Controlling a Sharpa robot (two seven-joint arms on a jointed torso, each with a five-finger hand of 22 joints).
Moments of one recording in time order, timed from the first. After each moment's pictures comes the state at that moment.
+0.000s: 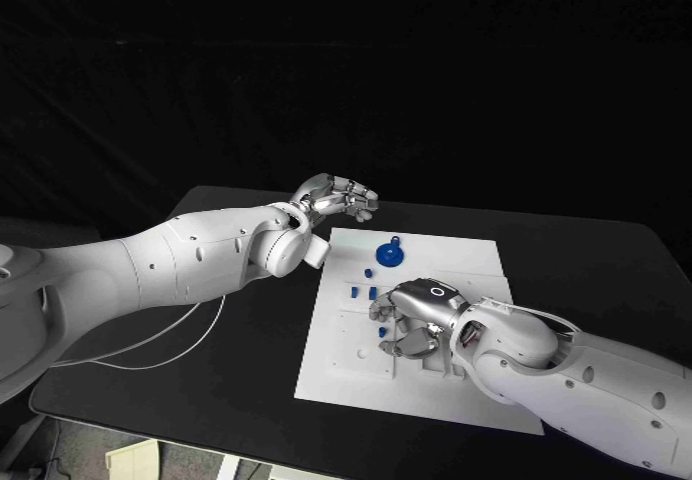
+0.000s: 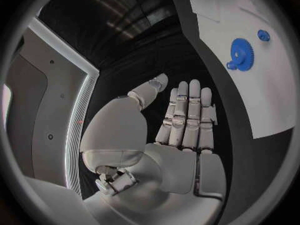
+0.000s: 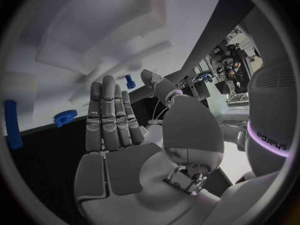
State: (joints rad) left arm 1.29 -0.70 -0.10 1.20 -0.23 -0.25 0.33; left_hand 1.12 -0.12 0.59 -0.28 0.10 0.89 0.15 0.30 0.49 1.21 0.12 0.07 0.13 0.94 0.10 0.61 0.29 0.04 0.67 0.00 0.63 1.17; right arm 1.12 -0.56 -0.11 1.48 -1.68 -0.30 0.00; right_hand 1.06 -0.24 0.55 -0.28 0.38 0.87 0.19 0.26 0.47 1.10 0.14 0.07 0.18 1.19 0.03 0.48 0.82 0.26 0.97 0.13 0.35 1.31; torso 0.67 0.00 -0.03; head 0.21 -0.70
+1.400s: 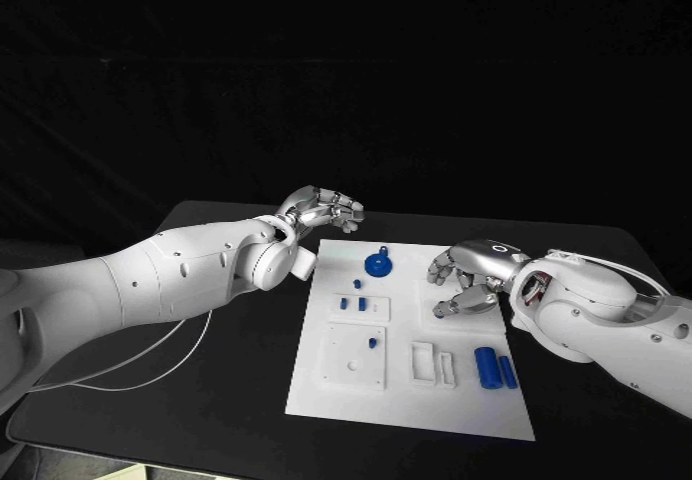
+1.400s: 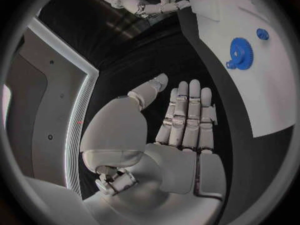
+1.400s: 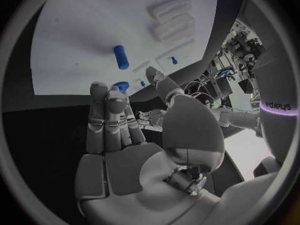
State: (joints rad) left arm 1.29 -0.70 -0.10 1.20 -0.23 -0.24 0.33; left_hand 1.12 -0.12 0.59 -0.28 0.10 0.89 0.16 0.30 0.49 1.21 0.12 0.07 0.13 0.94 0.10 0.60 0.29 0.04 0.67 0.00 0.63 1.18; right arm 1.21 -0.75 0.01 1.51 -1.65 -0.12 -0.08; right_hand 1.06 -0.24 0.45 -0.28 0.29 0.87 0.18 0.27 0.45 1.12 0.11 0.08 0.10 1.37 0.00 0.94 1.04 0.22 1.24 -0.02 0.69 1.31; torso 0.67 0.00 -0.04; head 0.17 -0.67
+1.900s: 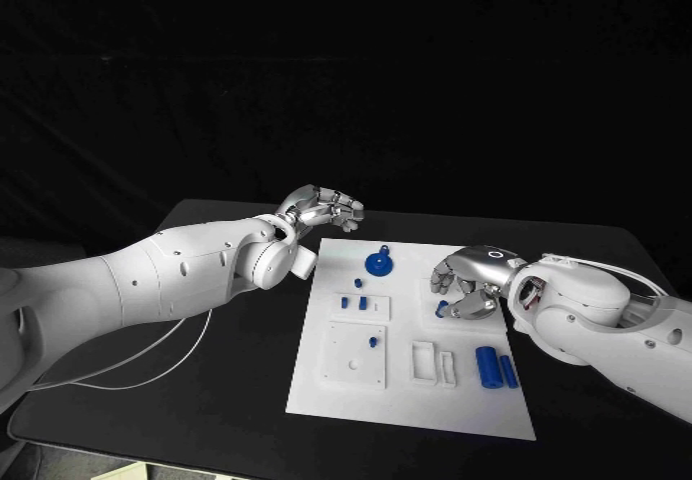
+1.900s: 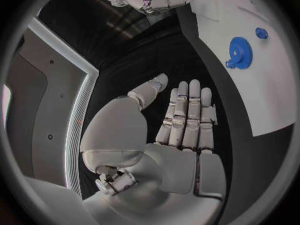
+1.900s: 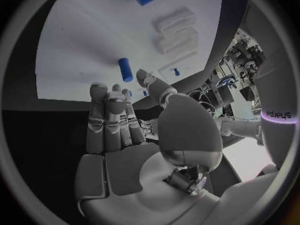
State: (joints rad) left arm 1.29 -0.70 -0.10 1.19 -0.23 -0.24 0.33; left_hand 1.12 -0.12 0.59 -0.28 0.10 0.89 0.16 0.30 0.49 1.21 0.12 0.07 0.13 0.94 0.10 0.60 0.30 0.04 0.67 0.00 0.63 1.18; right arm 1.21 -0.74 -0.01 1.51 -1.70 -0.07 -0.11; right_hand 1.14 -0.20 0.60 -0.26 0.15 0.92 0.16 0.30 0.45 1.18 0.09 0.10 0.10 1.36 -0.02 0.98 1.00 0.22 1.23 -0.02 0.71 1.31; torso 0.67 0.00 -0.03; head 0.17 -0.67
